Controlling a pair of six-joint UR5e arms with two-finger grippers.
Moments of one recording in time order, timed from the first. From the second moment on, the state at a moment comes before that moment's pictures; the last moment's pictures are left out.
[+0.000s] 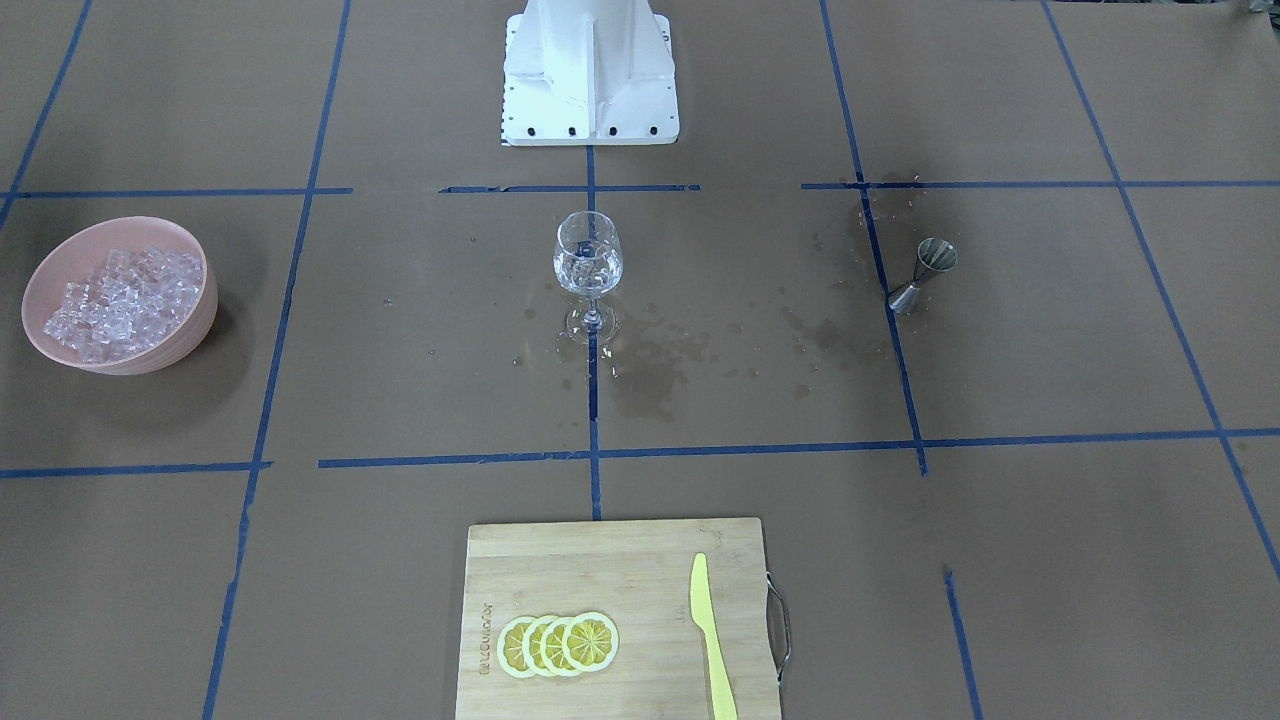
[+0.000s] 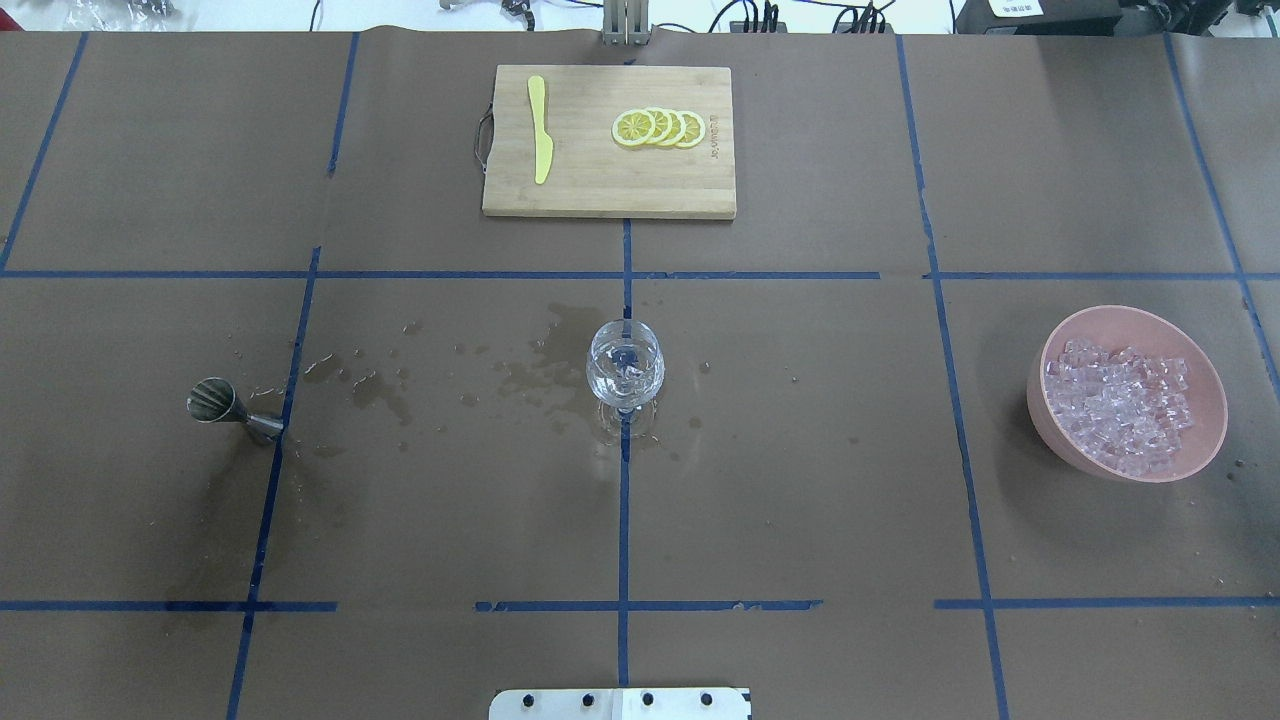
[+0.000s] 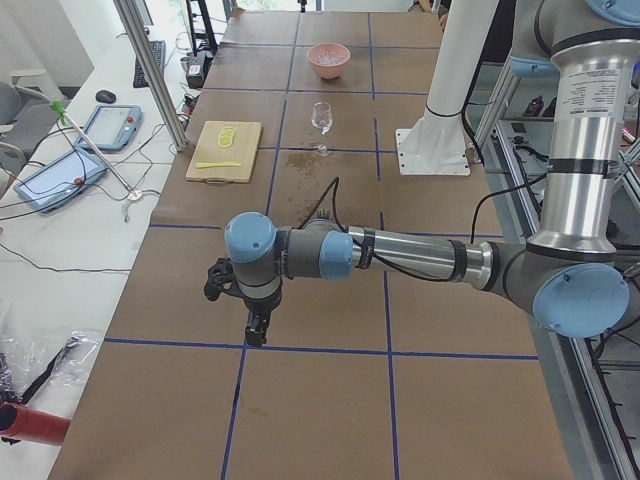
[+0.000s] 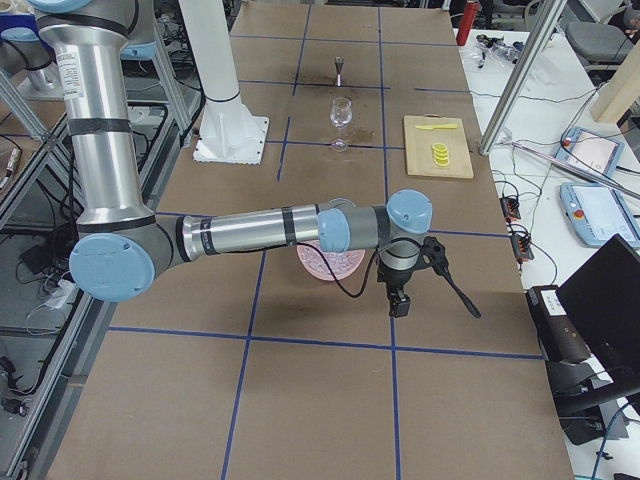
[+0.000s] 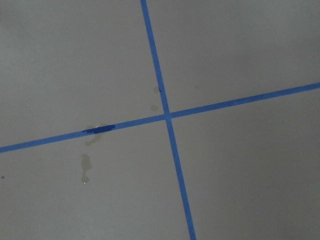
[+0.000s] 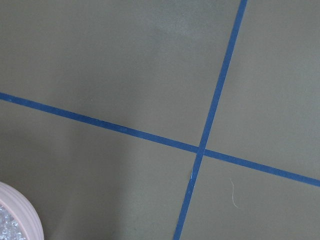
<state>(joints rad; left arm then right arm) -1.59 -1.59 -1.65 -1.51 -2.33 0.16 1.50 -1.49 1.62 -1.58 2.33 -0.10</state>
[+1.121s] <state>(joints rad) -1.59 -1.58 -1.59 -1.65 -2.33 -0.01 1.60 -1.58 1.56 -1.55 2.40 -0.10</state>
